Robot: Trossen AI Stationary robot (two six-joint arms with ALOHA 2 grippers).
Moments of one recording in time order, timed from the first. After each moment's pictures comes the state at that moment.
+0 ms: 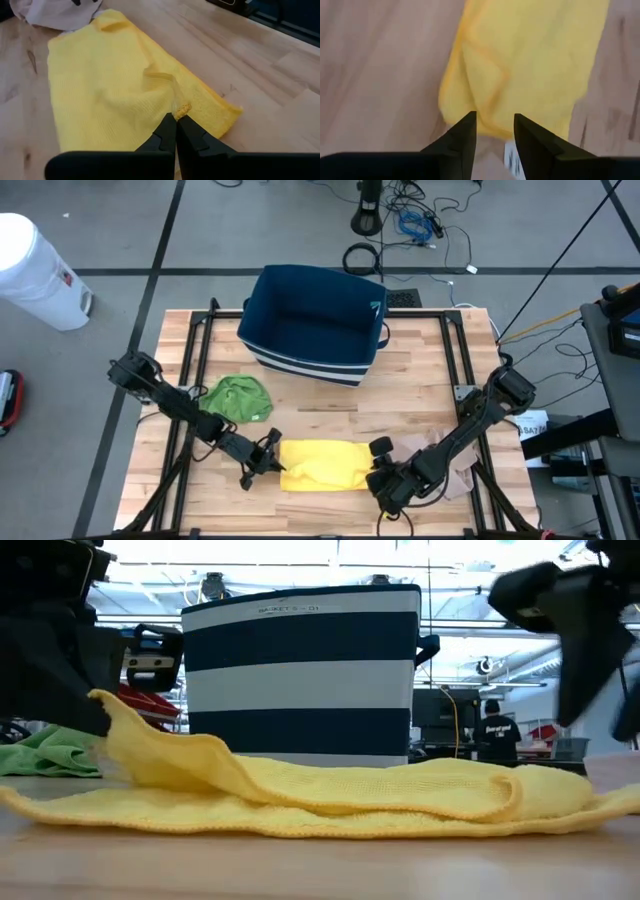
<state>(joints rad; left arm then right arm) -0.55 1.58 0.41 0.65 -0.08 0.21 0.70 1.79 1.09 -0.63 0.37 0.31</state>
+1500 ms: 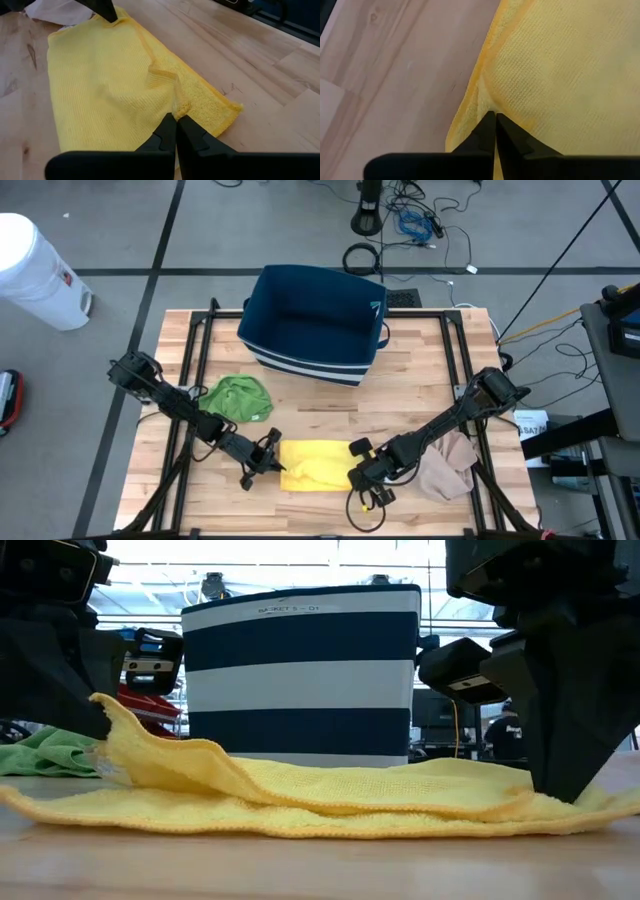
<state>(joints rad) -0.55 1.58 0.41 0.64 -0.09 0.18 0.53 1.88 1.09 -0.45 0.00 0.15</state>
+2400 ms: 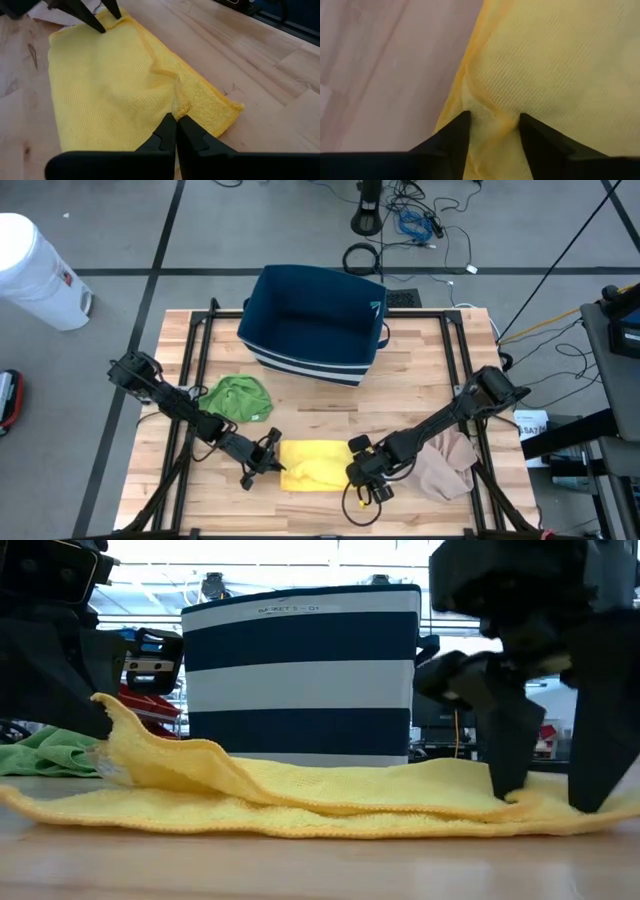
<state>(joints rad) -0.55 1.58 0.41 0.64 -0.09 0.18 0.50 1.90 1.09 -0.46 -0.03 0.14</state>
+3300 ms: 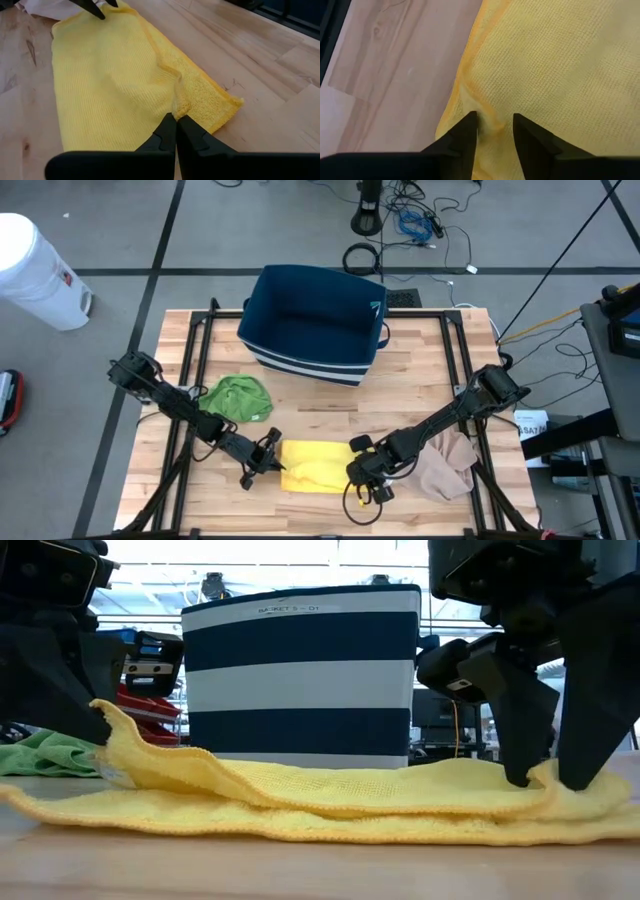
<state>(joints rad) -0.55 1.58 0.41 0.62 -0.09 0.18 0.49 1.86 1.09 -0.46 -0.05 0.20</state>
